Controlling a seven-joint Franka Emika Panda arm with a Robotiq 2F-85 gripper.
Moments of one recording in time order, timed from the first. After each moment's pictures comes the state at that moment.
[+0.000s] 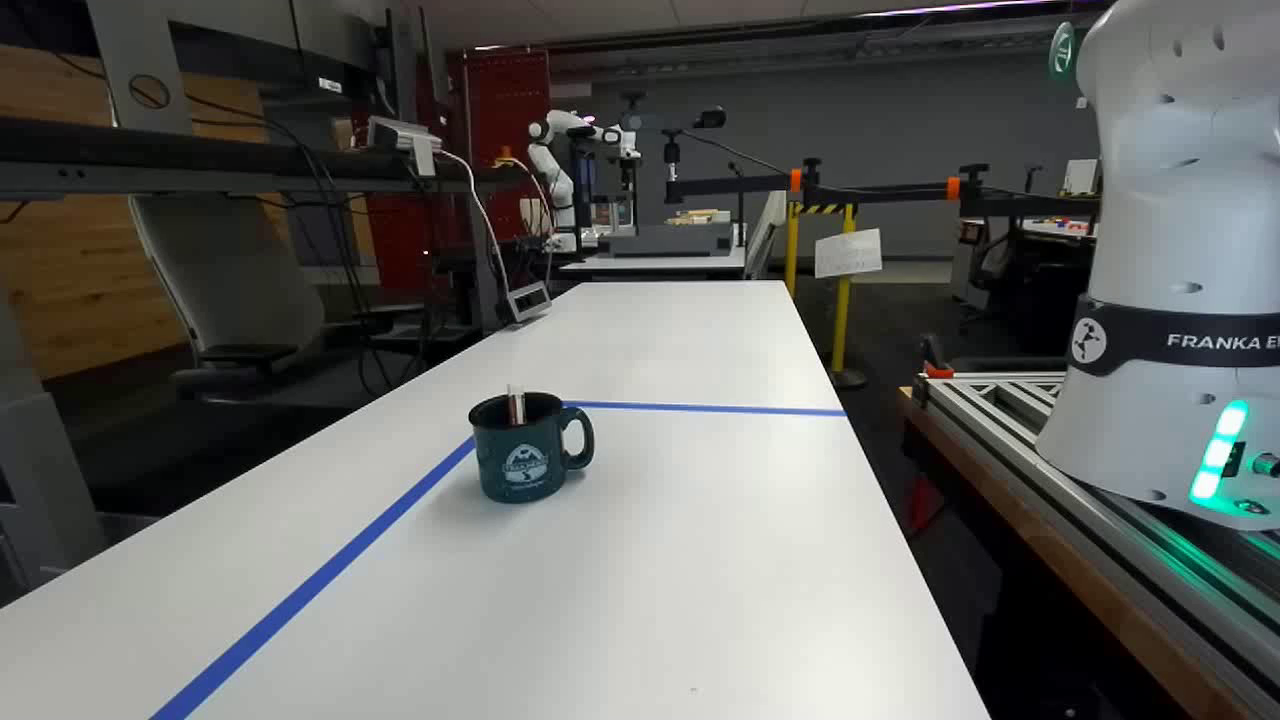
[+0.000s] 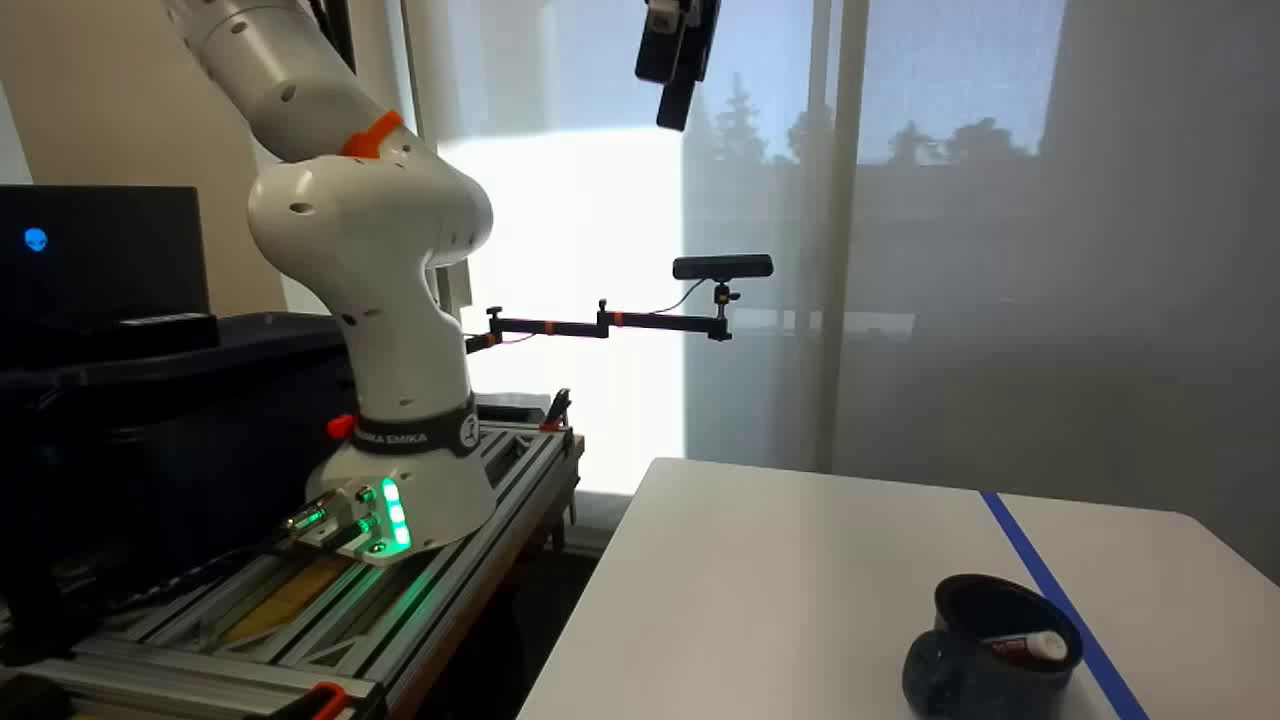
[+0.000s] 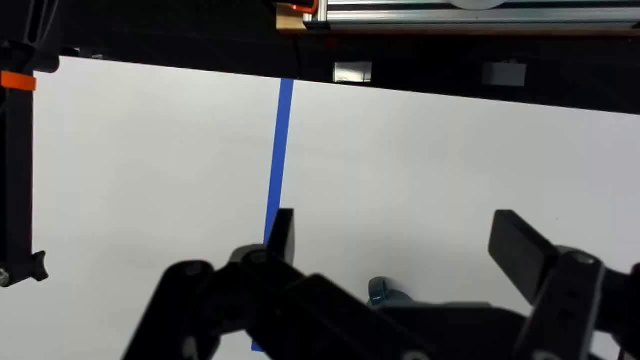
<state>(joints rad) -0.10 -0.67 -0.05 -2.32 -0.25 1.47 -0.16</state>
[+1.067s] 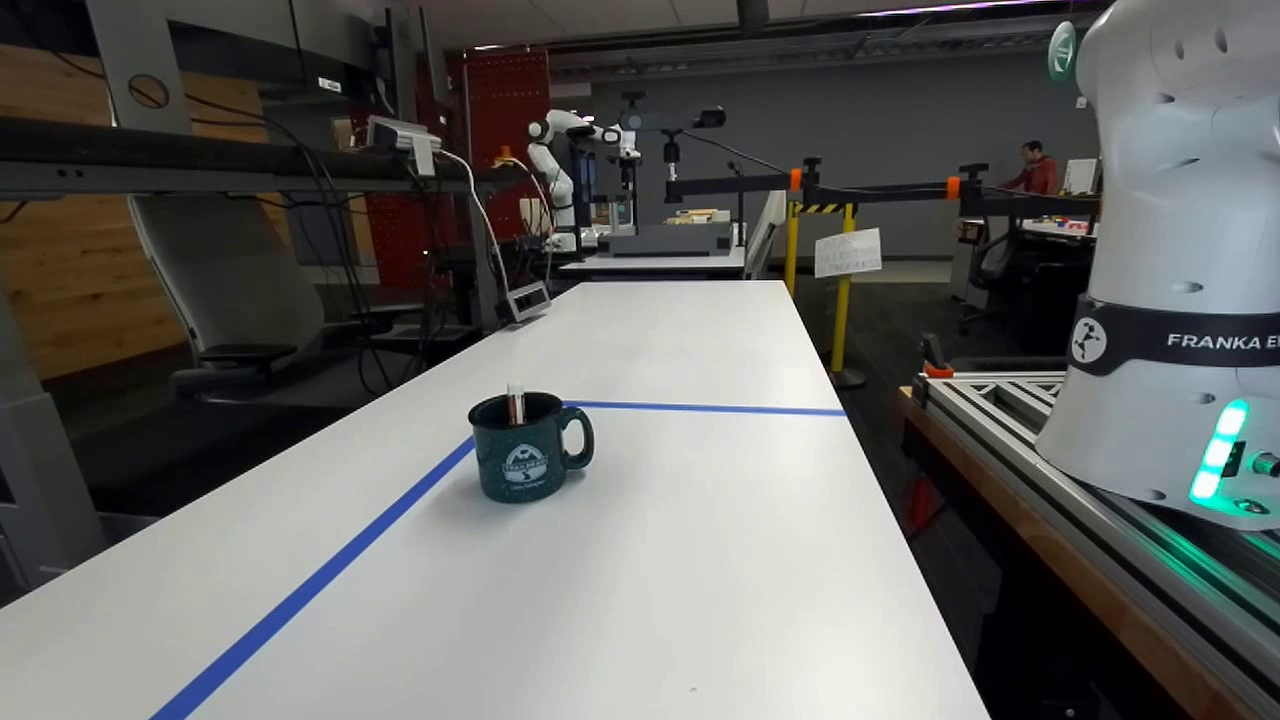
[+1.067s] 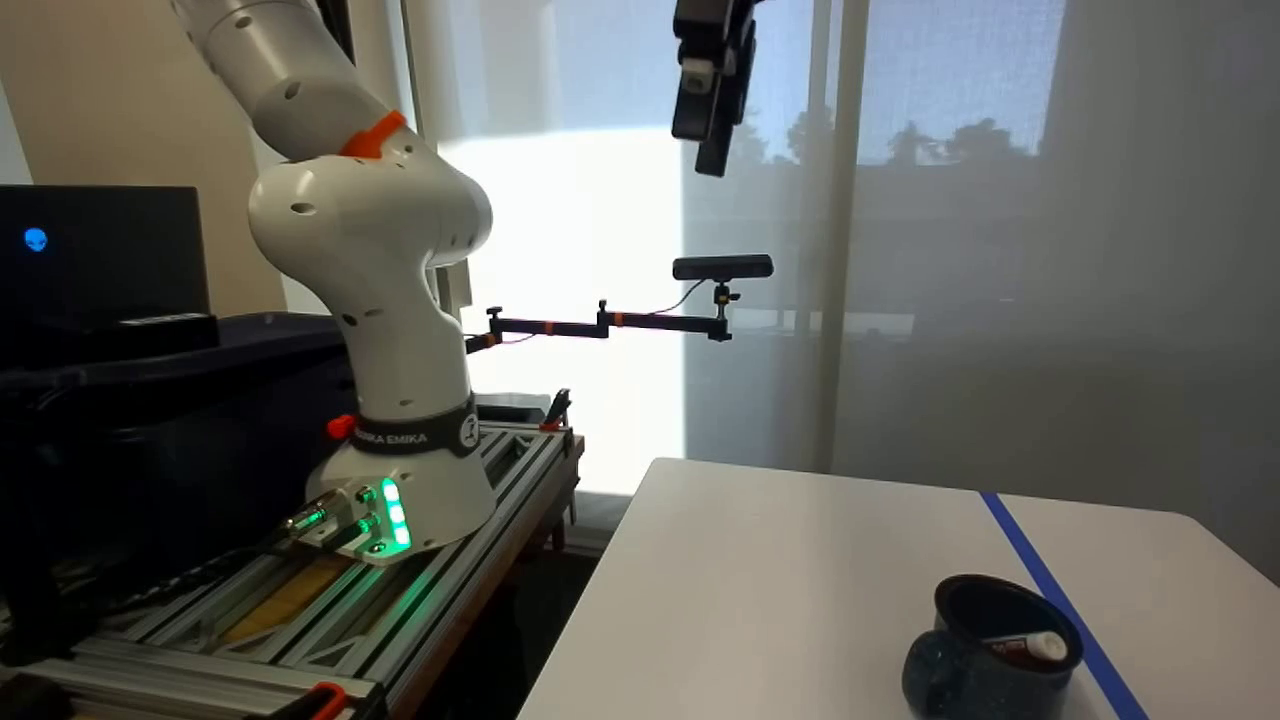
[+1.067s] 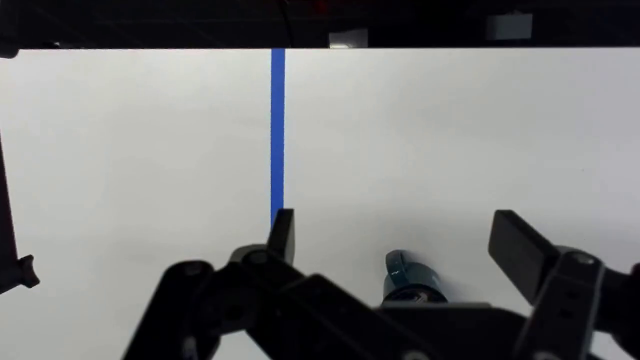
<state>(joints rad) -0.10 -0.63 -0.08 -2.38 -0.25 1.63 -0.06</state>
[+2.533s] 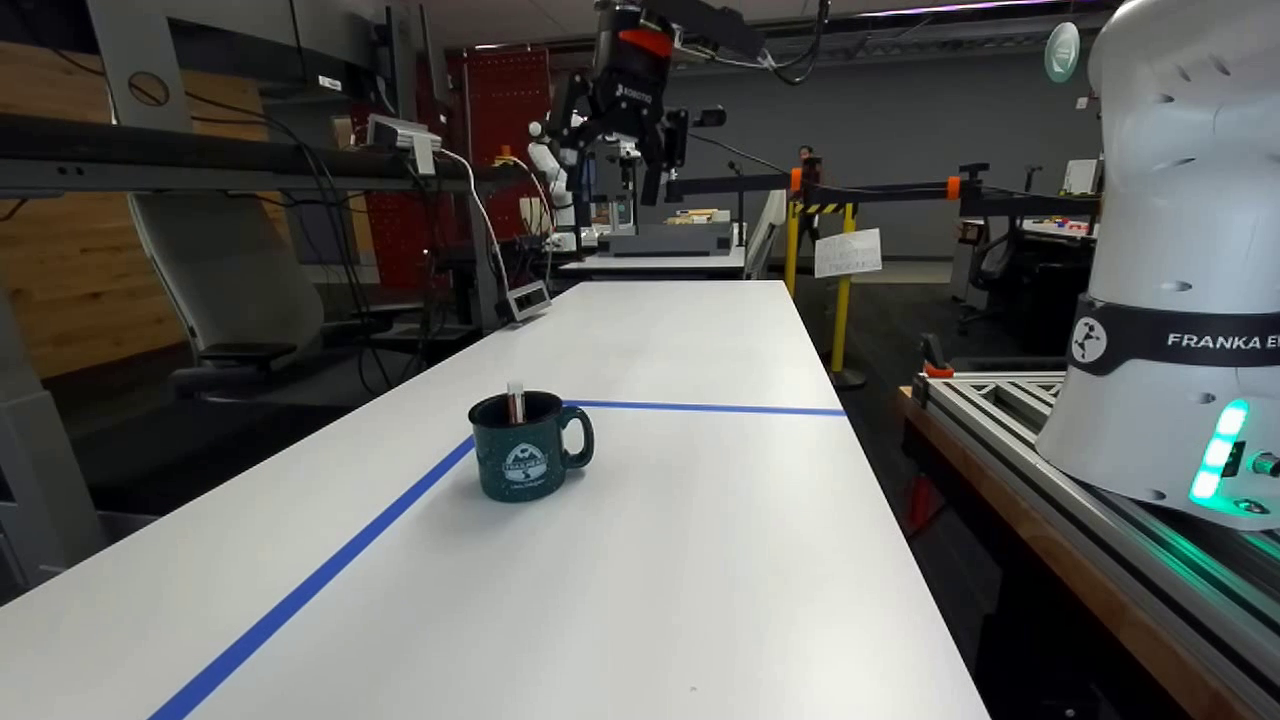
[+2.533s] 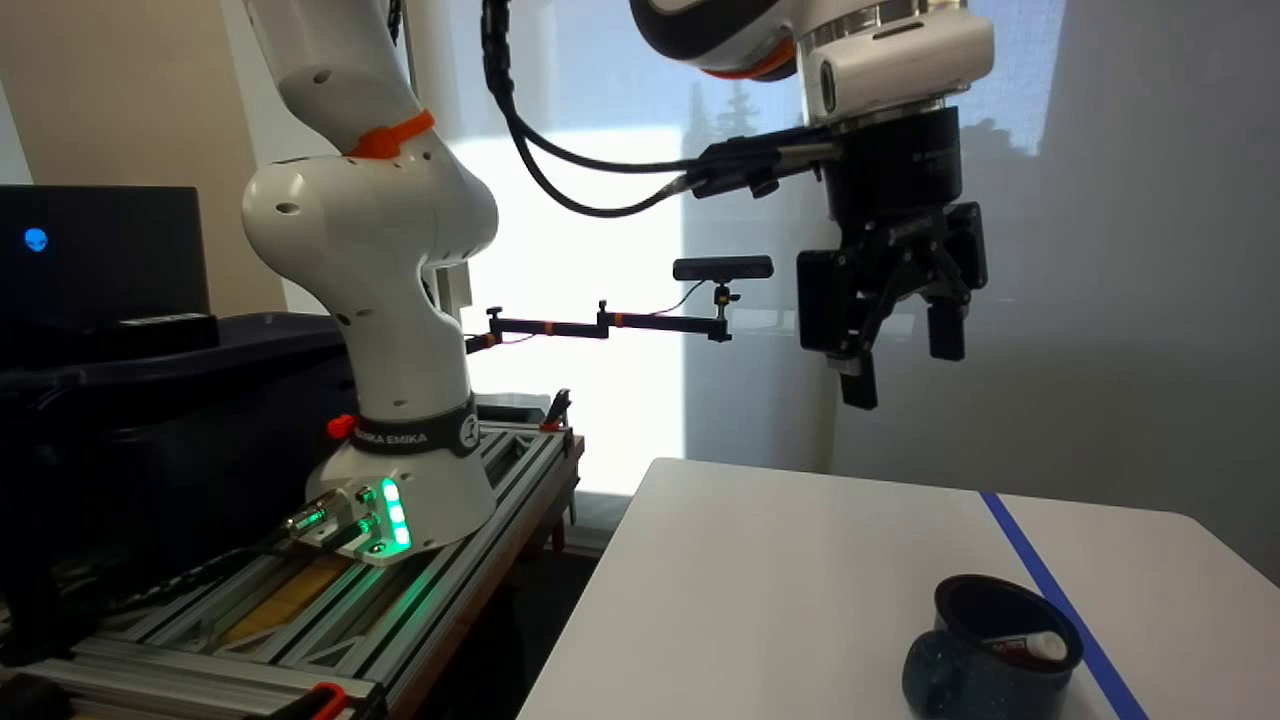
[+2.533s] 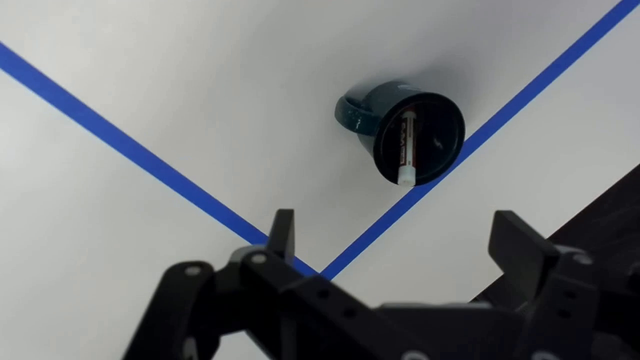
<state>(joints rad) -0.20 -0.30 -0.11 -2.55 0.10 2.44 0.48</state>
